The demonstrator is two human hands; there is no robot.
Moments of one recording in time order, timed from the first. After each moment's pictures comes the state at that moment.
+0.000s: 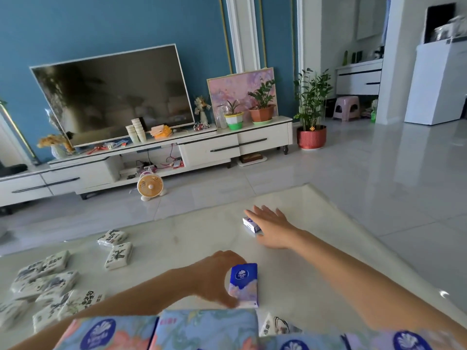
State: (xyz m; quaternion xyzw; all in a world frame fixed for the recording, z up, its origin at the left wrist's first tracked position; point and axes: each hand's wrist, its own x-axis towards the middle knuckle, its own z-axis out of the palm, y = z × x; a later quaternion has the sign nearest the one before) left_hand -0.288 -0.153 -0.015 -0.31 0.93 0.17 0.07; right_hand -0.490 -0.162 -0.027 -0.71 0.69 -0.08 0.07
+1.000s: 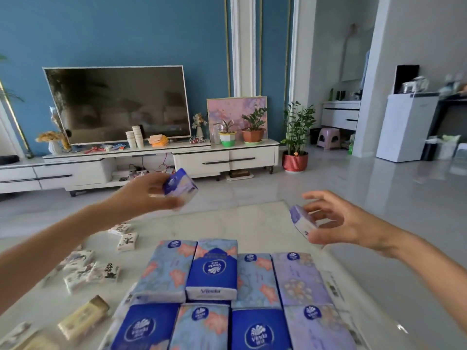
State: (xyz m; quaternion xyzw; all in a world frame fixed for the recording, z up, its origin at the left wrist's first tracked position) left_hand -0.187 -0.046 0.187 -0.34 0.84 0.32 -0.28; right_hand -0.514 0.113 0.145 -0.64 0.59 -0.39 0.32
